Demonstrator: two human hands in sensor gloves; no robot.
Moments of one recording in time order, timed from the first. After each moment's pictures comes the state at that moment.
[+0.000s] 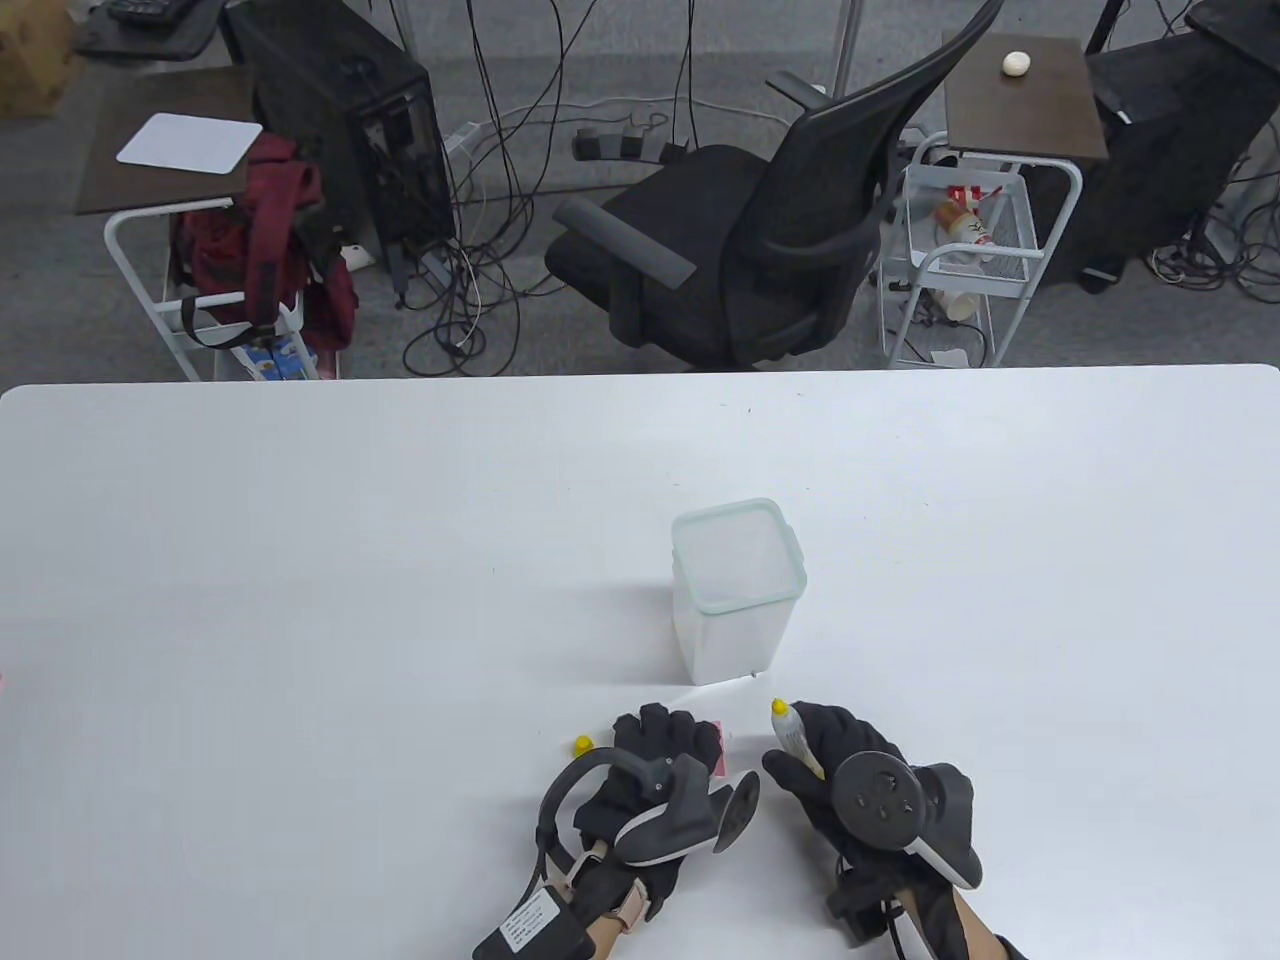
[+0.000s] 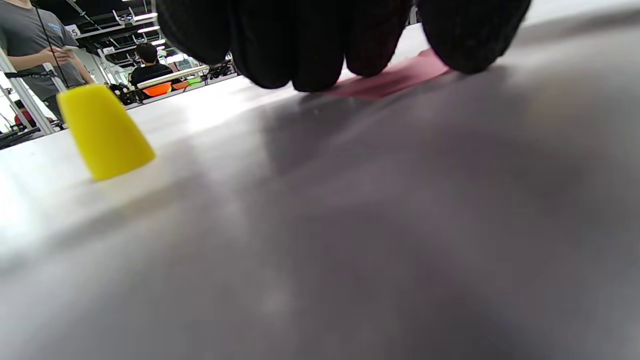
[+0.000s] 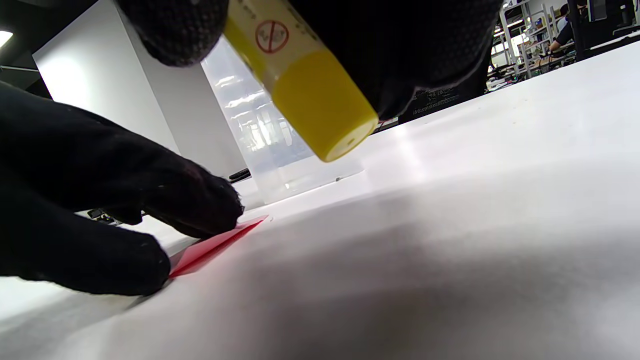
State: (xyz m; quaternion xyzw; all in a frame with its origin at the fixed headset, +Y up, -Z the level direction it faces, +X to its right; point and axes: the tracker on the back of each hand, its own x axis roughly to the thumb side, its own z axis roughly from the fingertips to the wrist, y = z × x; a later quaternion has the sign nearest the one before) left_hand -0.012 -0.761 -0.228 -0.06 -0.21 -0.16 0.96; right_hand 0.166 -0.742 -0.215 0.10 -0.05 0.97 0.21
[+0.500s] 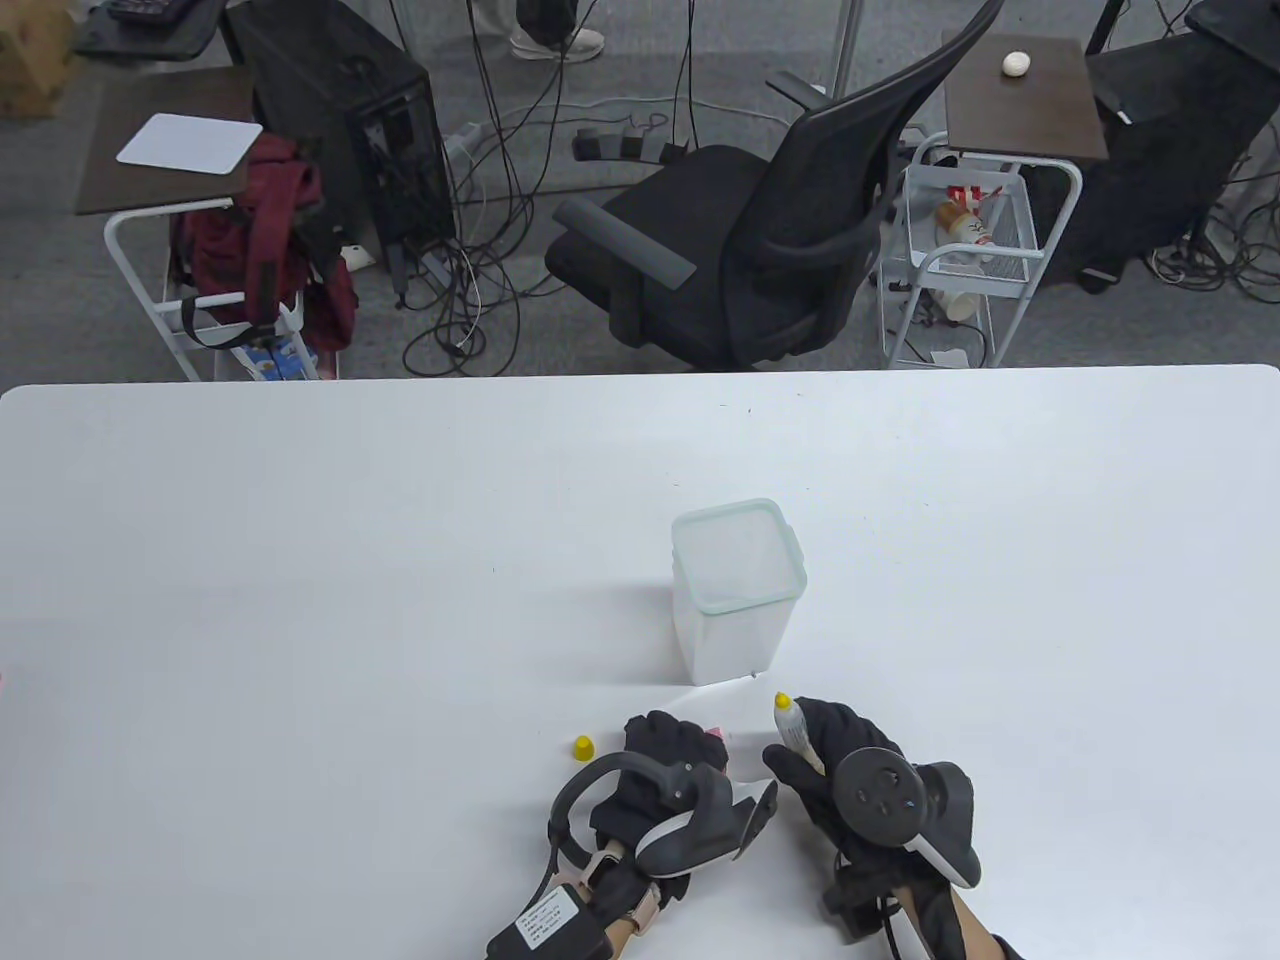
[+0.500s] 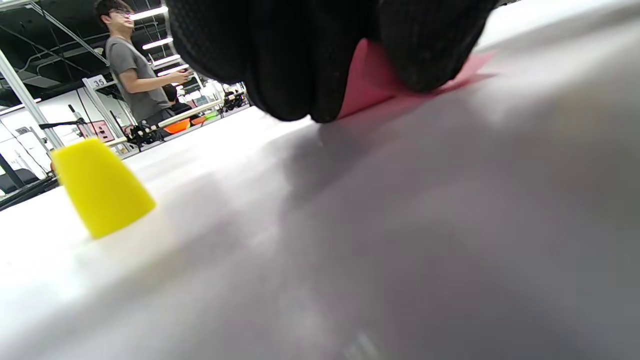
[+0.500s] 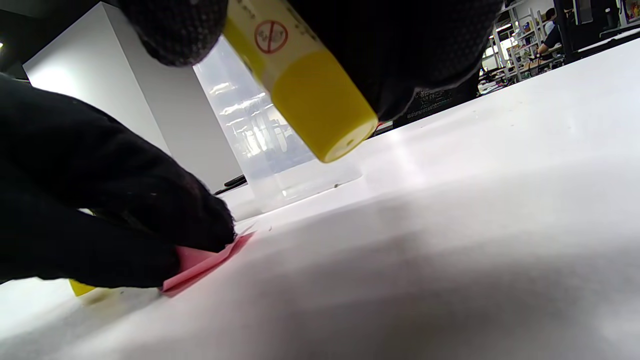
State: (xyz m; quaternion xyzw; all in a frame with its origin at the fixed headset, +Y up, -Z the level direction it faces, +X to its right) left_hand -0.001 -0.760 -0.226 -0.01 -0.20 -0.19 0.96; right_hand 0.167 -0.742 -0.217 0.09 -0.06 0.97 0.22
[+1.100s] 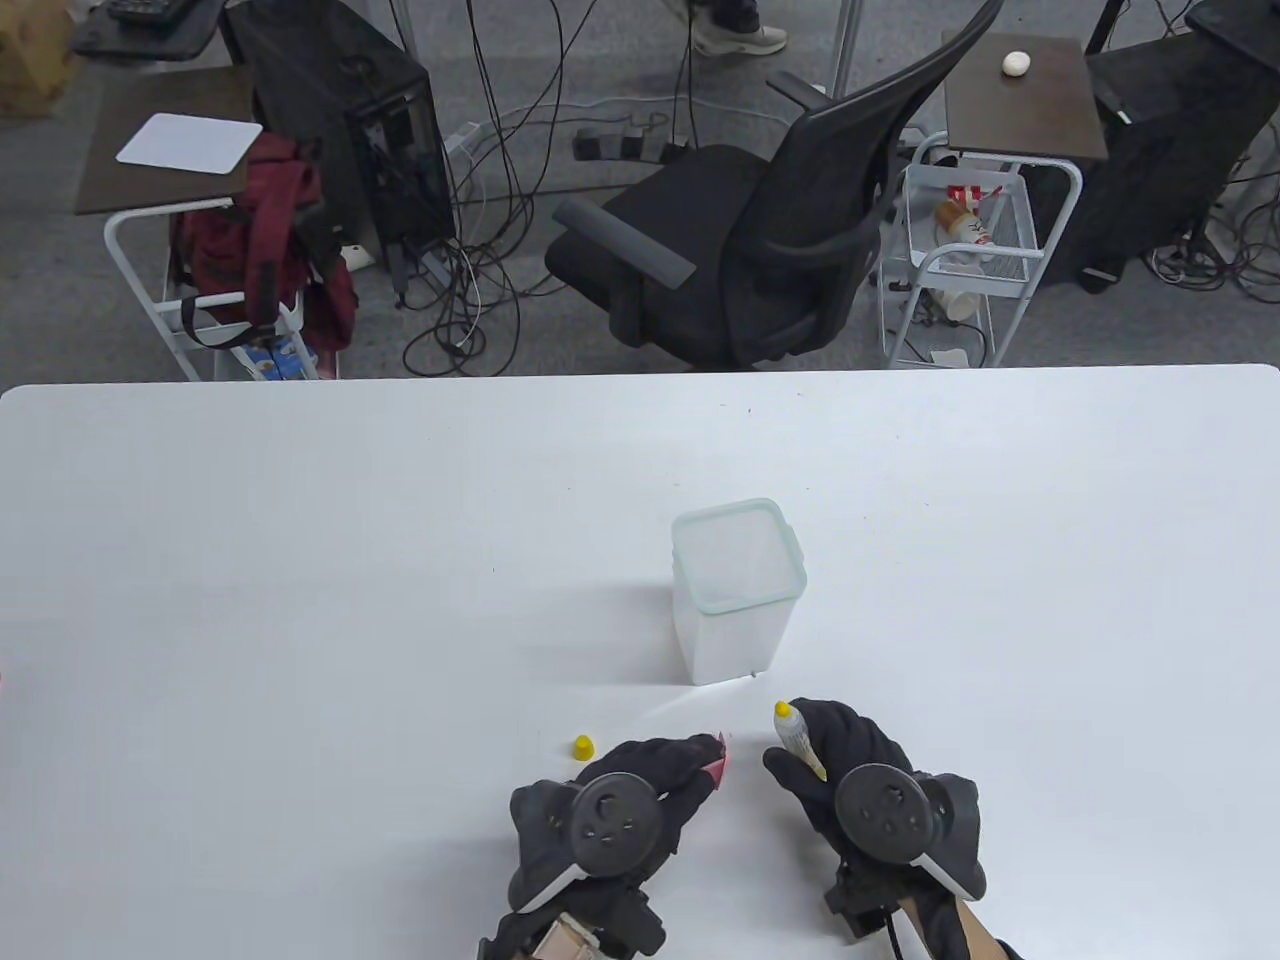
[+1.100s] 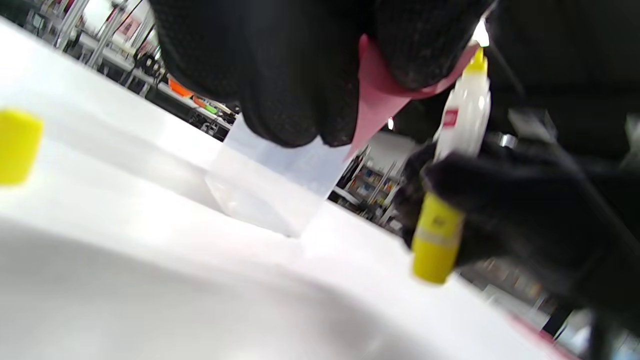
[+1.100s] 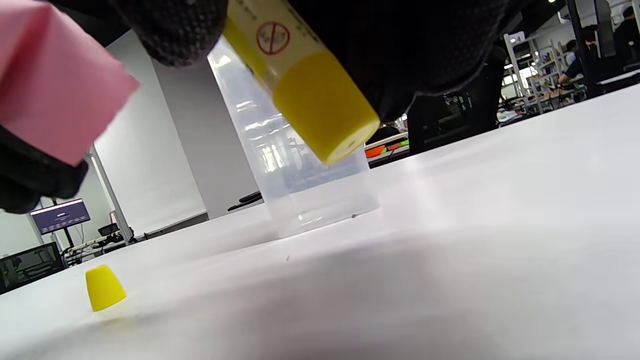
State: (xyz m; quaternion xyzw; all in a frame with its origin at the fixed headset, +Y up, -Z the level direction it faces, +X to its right) left_hand -0.086 -0.715 -0.198 0.03 -0.18 0.33 0.93; right_hand 0.161 -0.731 -0.206 0.12 -0.10 0.97 0.20
